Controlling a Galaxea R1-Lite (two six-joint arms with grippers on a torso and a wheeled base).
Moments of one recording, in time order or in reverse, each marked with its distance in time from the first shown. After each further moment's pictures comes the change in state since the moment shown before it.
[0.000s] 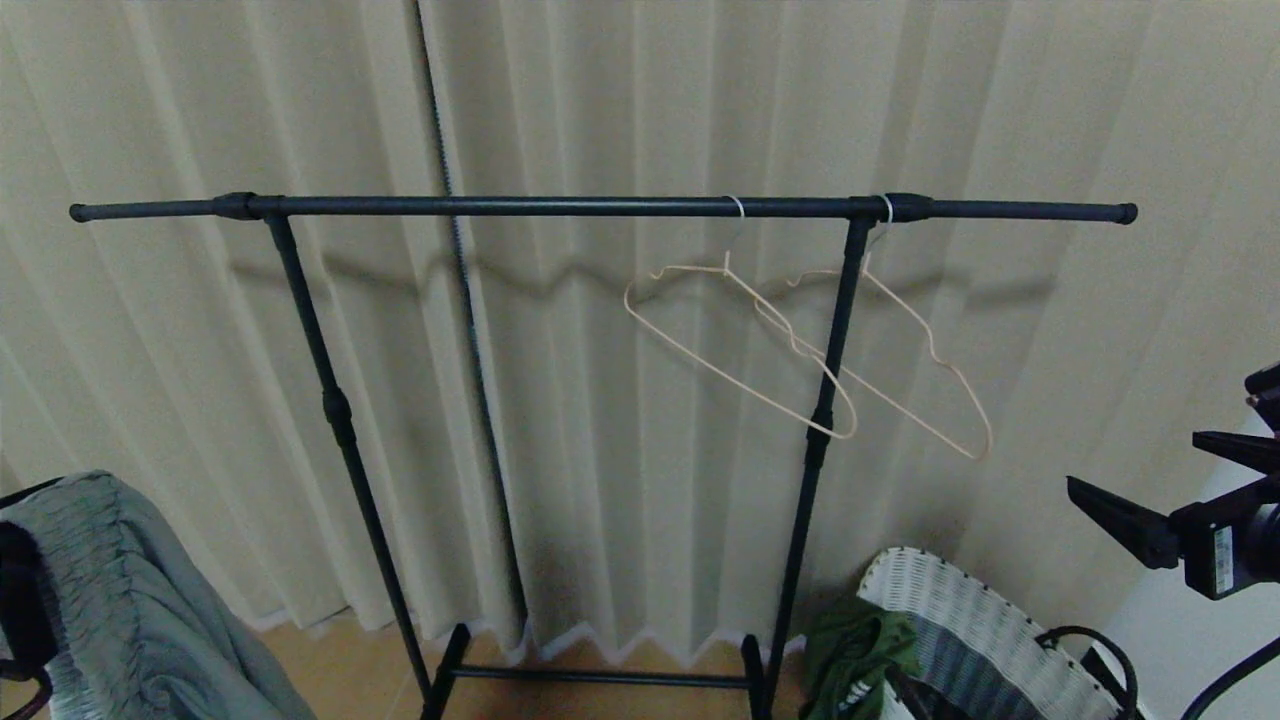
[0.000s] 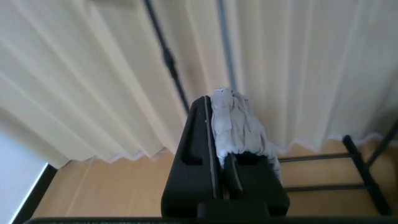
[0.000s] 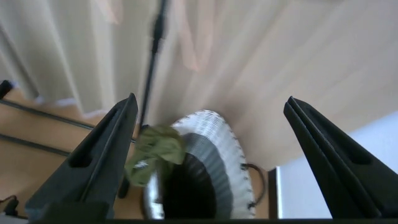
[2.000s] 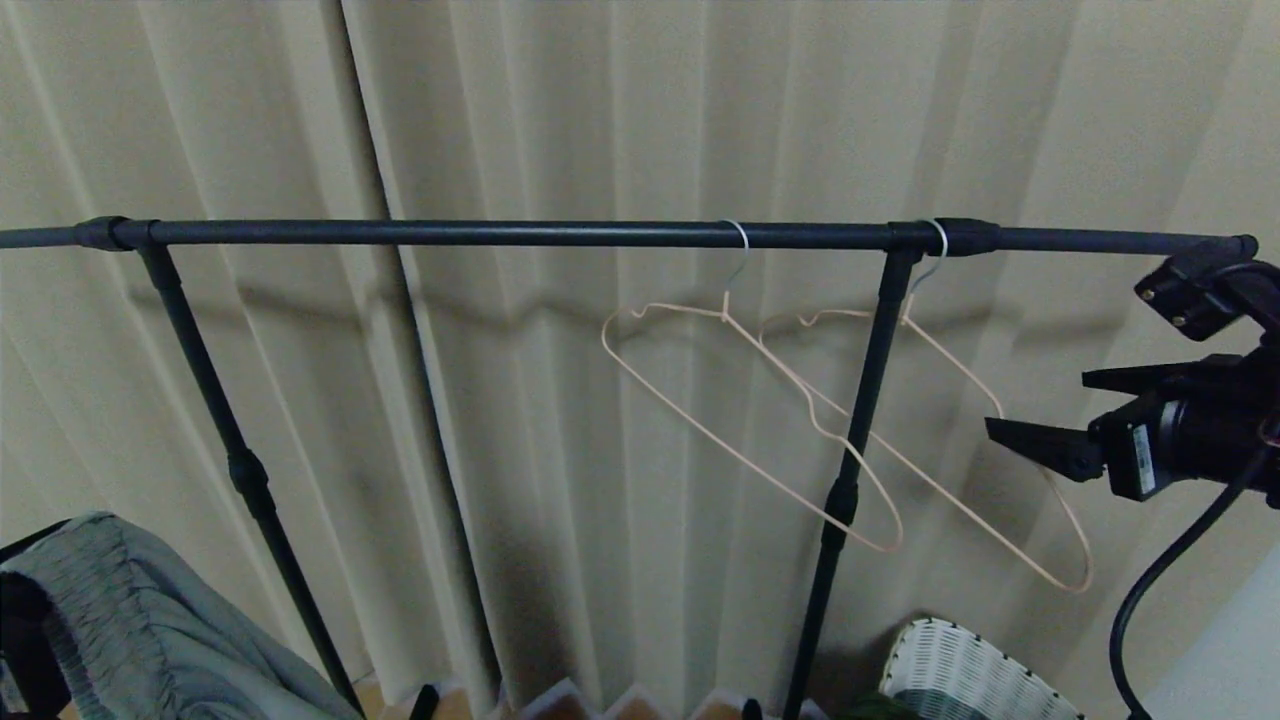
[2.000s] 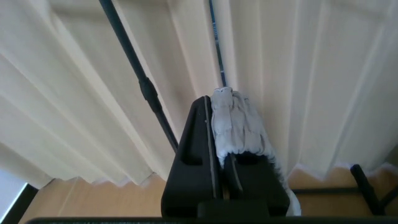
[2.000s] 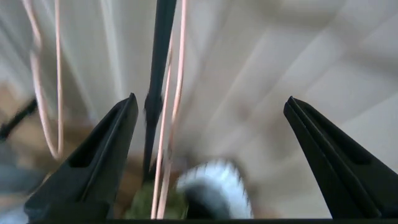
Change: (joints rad) left arm 0.003 -0.049 0.146 -0.124 0.001 -0.012; right arm 0.002 0.216 -0.352 0.260 0.196 0.011
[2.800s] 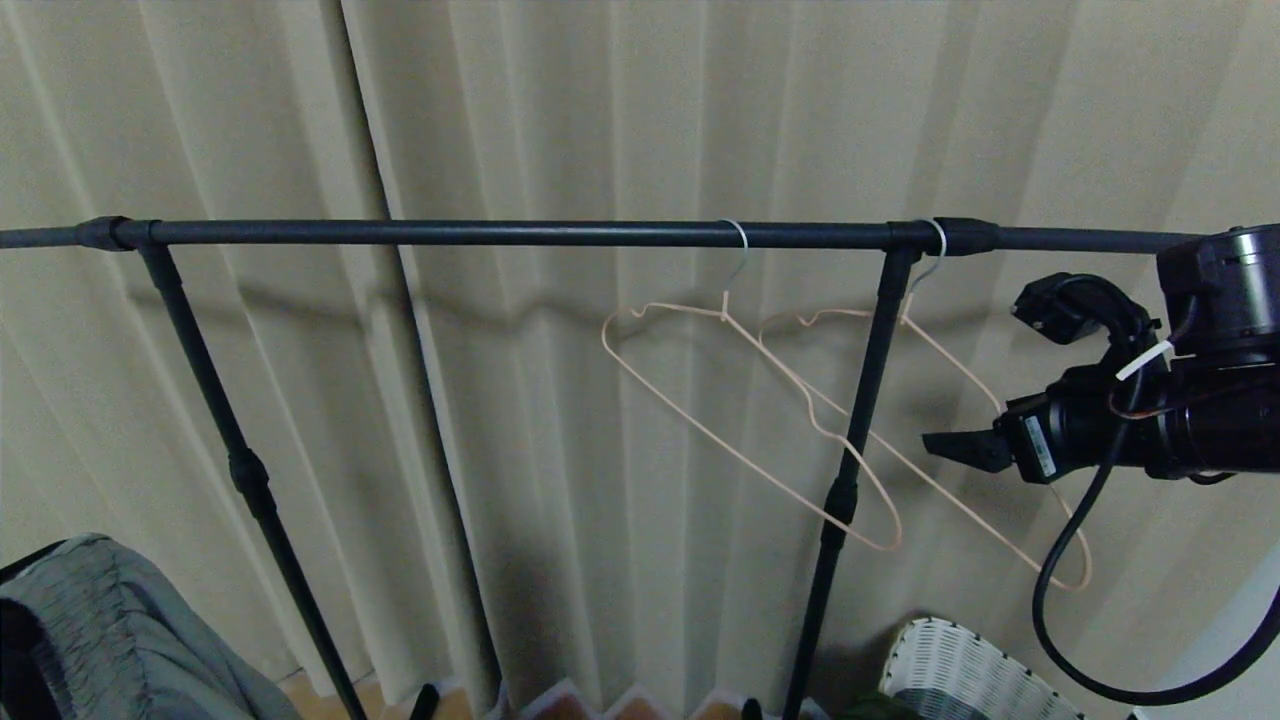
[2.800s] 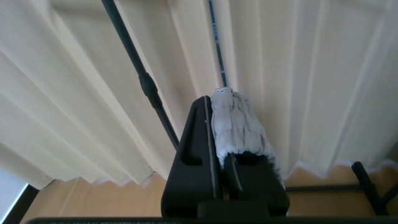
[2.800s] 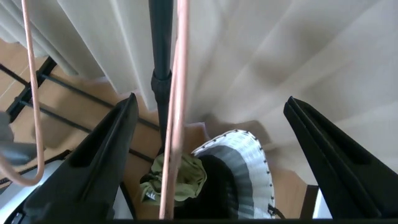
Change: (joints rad) left arm -0.003 -0.037 0.038 -0.002 0.000 0.007; right arm 0.011 0.224 -0.153 0.116 -0.002 0.057
